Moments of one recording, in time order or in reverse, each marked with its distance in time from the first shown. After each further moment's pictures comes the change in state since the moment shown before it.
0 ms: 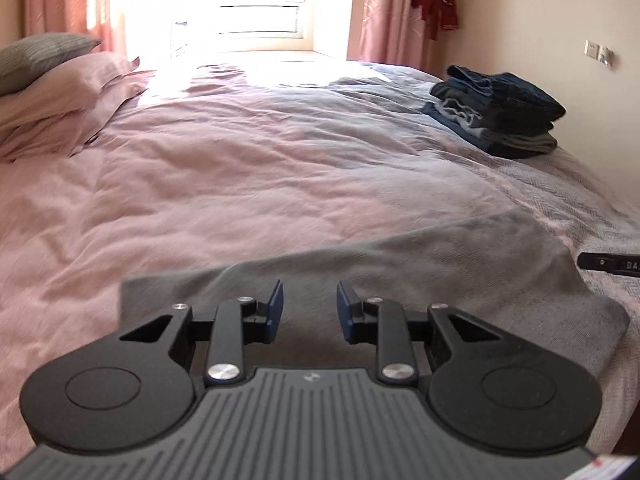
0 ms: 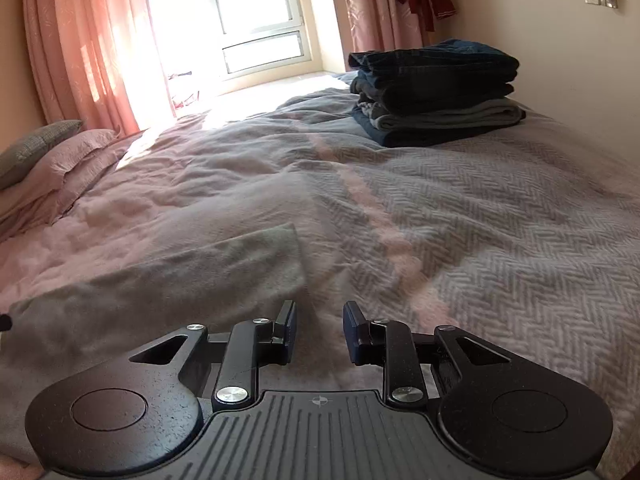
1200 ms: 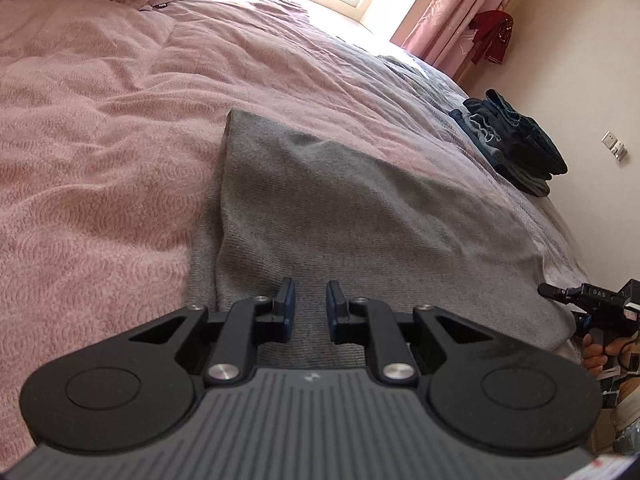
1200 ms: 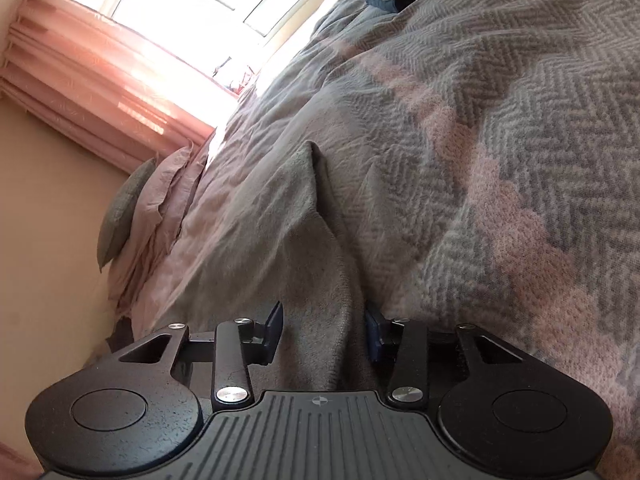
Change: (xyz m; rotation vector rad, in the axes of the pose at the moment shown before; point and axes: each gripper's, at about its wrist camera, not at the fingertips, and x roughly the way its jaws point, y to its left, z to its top) left arm -0.053 0.104 -0.091 -0.411 0.120 -0.134; right arm 0.052 -0.083 -0.025 0.444 0.235 0.494
